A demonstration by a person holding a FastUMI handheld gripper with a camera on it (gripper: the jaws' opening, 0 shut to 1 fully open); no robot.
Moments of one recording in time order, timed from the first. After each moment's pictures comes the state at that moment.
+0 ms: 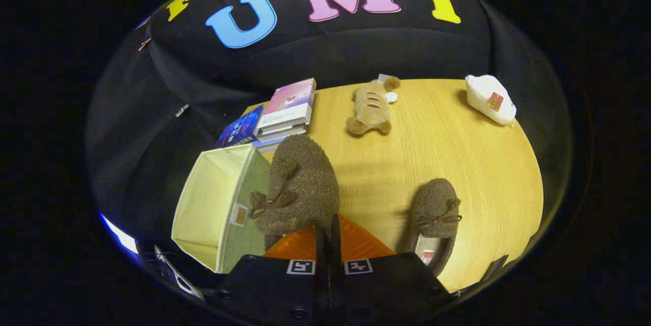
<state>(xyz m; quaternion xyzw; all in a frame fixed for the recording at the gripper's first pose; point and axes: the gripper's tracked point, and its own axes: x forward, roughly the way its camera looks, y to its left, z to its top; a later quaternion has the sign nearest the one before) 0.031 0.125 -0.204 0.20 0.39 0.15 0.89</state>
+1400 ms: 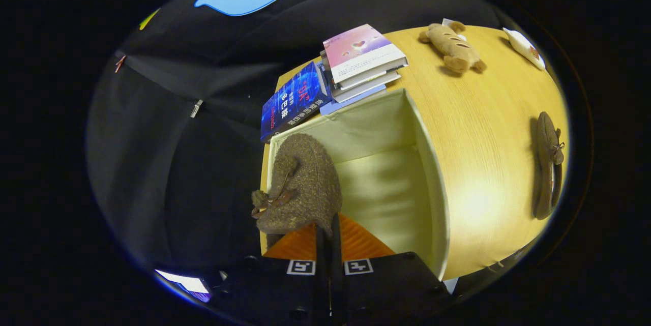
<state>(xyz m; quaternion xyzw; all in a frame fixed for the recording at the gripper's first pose) 0.032 0.382 -0.194 0.32 0.52 0.17 0.78</state>
